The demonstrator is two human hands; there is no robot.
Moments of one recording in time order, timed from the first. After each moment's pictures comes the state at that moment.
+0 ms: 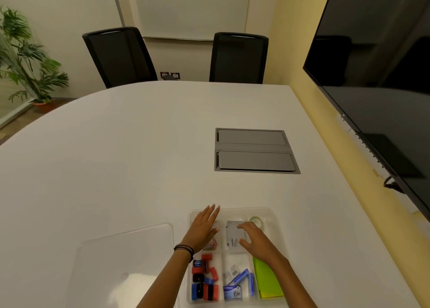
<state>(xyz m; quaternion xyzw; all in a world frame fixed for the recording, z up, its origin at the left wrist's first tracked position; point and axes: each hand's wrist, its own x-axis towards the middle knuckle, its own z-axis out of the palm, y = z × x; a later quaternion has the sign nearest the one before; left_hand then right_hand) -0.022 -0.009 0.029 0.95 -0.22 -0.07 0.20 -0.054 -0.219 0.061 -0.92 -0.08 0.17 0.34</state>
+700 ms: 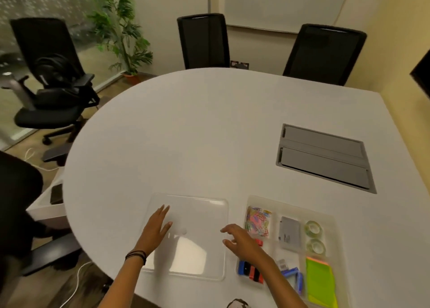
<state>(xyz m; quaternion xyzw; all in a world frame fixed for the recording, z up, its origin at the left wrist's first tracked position) -0.176 0.237 0.024 0.93 0.15 -0.02 0.33 -0.097 -0.047 0.046 -0.86 -0.26 0.28 0.35</state>
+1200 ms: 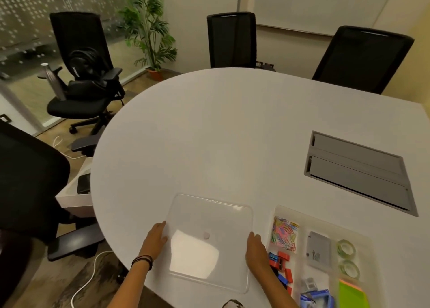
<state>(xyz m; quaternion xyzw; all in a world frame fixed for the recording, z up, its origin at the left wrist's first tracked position) -0.210 0.297 -0.010 0.89 0.29 -0.11 0.34 -0.103 0.006 -0.008 -0.94 -0.09 0.26 0.18</state>
